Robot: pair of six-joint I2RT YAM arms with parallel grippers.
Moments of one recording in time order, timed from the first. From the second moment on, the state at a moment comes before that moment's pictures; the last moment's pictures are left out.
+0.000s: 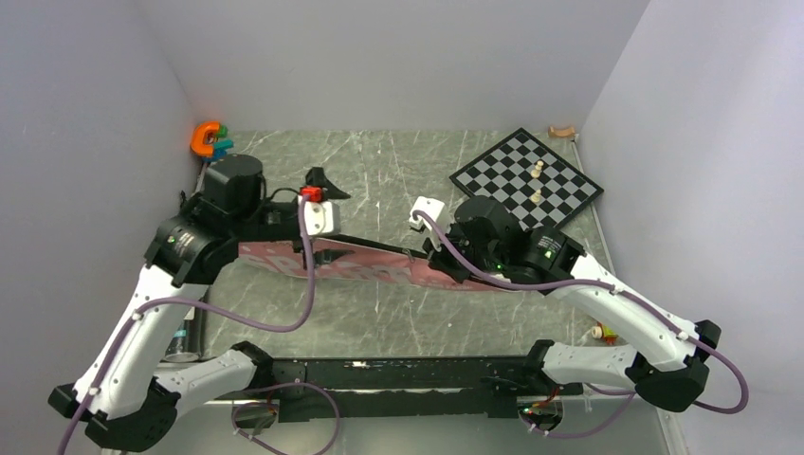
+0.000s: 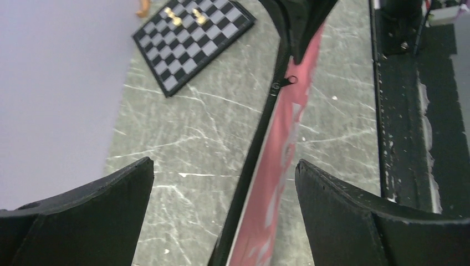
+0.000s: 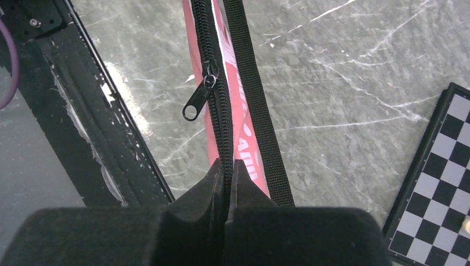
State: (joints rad) left arm -0.51 1.03 1.49 -0.89 0.72 0.73; right arm 0.95 1.09 1.27 -0.88 -0.07 -0.16
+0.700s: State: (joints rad) left arm -0.68 1.12 1.24 -0.71 0.59 0.69; right arm 1.08 1.11 1.31 -0.86 0.10 -0.16
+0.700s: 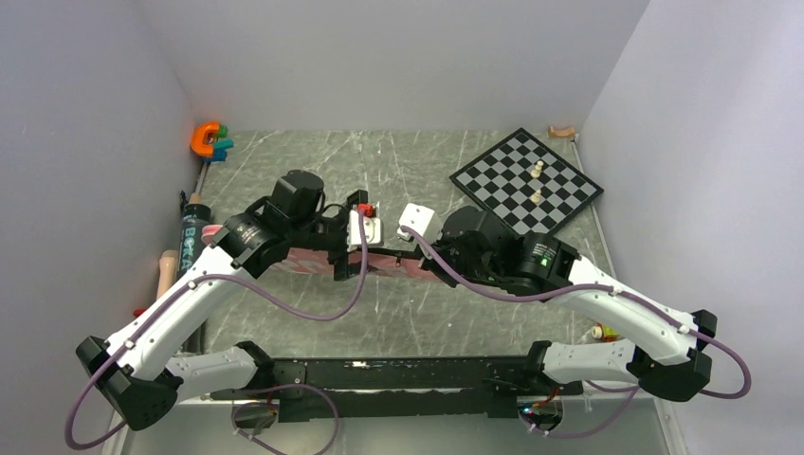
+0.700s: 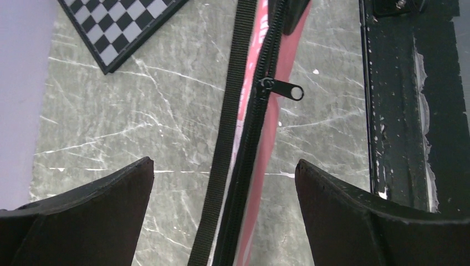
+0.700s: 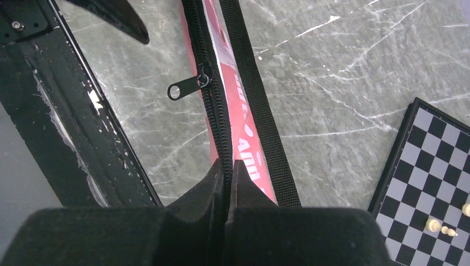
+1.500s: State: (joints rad) left arm -0.71 1.11 1.14 -0.77 0.54 0.76; right arm 1.17 1.14 1.31 -0.84 0.16 -0.16
